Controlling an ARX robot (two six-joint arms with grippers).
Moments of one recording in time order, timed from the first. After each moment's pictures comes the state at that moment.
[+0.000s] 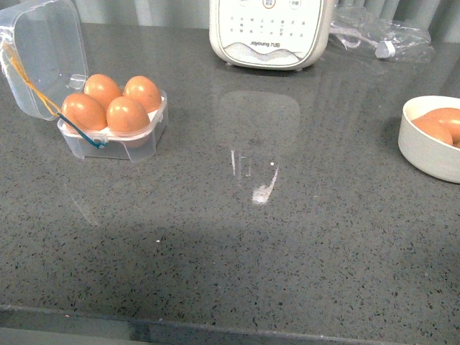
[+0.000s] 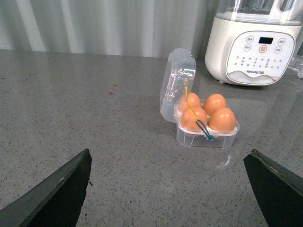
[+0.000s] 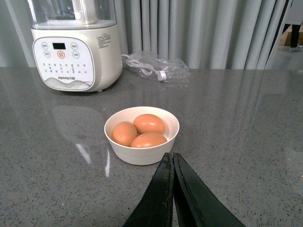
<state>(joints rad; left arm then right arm) 0.00 0.00 0.03 0.00 0.00 0.00 0.00 0.00 0.01 0.00 0.00 0.00</state>
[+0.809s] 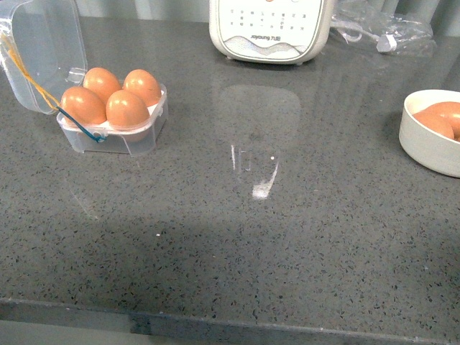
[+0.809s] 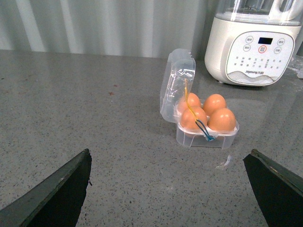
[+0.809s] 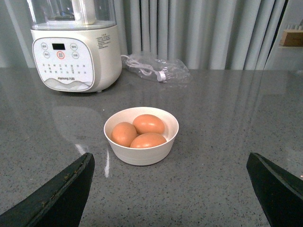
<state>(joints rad) 0.00 0.00 0.03 0.00 0.00 0.00 0.00 0.00 0.01 0.00 0.00 0.00</state>
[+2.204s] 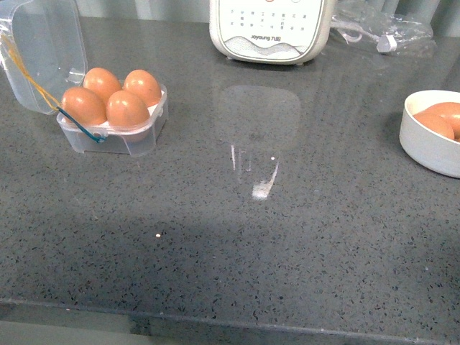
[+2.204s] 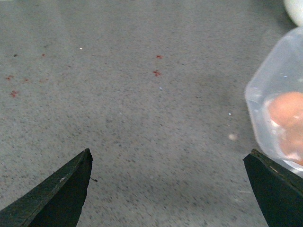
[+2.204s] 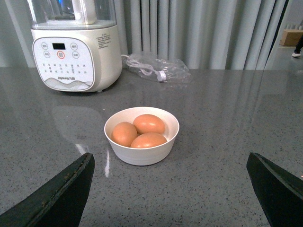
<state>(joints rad) 0.29 1.16 0.59 0.26 0.19 0.20 0.00 0.00 0.01 0.00 0.00 0.00</state>
